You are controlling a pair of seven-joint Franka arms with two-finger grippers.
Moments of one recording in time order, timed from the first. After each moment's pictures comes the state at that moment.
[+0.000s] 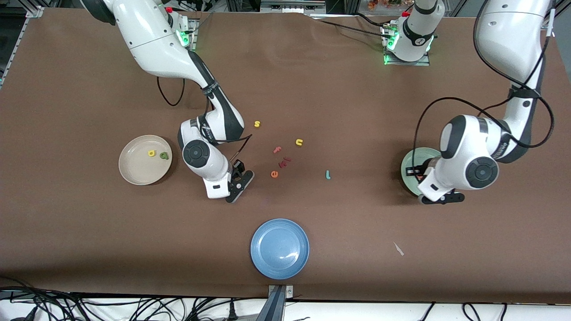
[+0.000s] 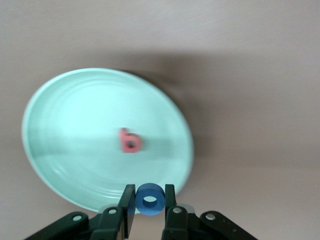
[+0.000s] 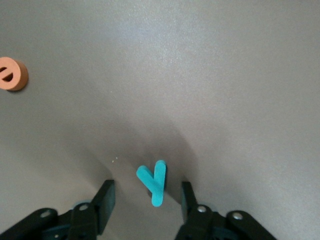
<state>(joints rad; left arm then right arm) 0.01 0.56 -0.11 -1.67 0.06 1.90 -0.19 0.52 0.81 -0.05 -1.54 0.17 2.37 -0.57</state>
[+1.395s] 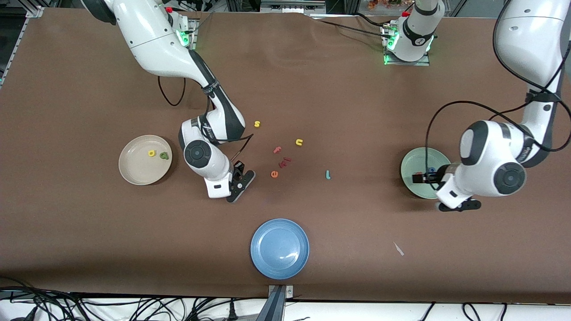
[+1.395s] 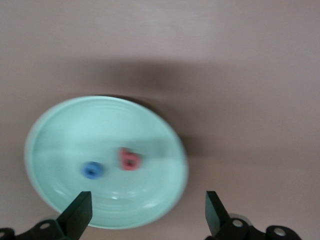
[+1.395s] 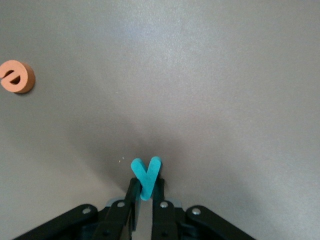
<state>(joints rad) 0.12 0.59 -0.26 -1.59 0.06 1.91 -0.28 0.52 0.81 -0.05 -1.53 0.17 2.34 -0.55</state>
